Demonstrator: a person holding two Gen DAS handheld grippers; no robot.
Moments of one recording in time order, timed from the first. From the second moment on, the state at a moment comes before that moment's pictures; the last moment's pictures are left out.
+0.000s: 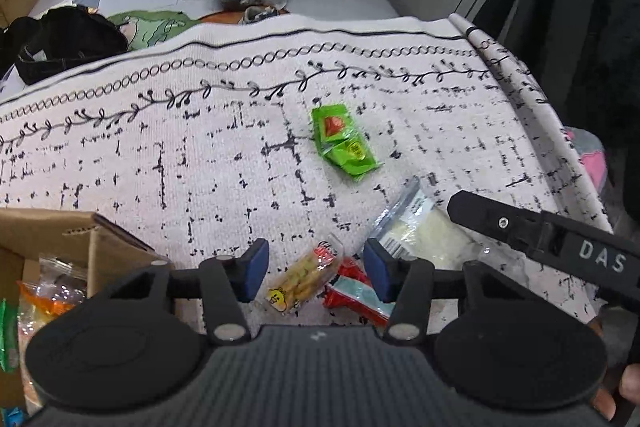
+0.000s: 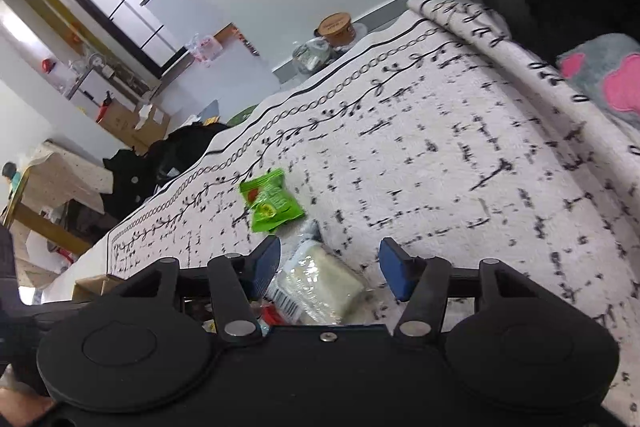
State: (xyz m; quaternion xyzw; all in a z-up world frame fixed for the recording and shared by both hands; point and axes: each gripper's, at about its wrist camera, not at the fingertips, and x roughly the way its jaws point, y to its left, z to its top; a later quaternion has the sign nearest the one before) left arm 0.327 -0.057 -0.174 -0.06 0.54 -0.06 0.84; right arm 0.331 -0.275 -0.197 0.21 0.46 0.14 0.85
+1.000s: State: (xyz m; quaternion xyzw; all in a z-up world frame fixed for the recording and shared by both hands) left arm 0.314 -0.059 -0.197 -0.05 0.58 -0.05 0.81; right arm 0.294 -0.227 -0.206 0.04 0.52 0.20 0.83
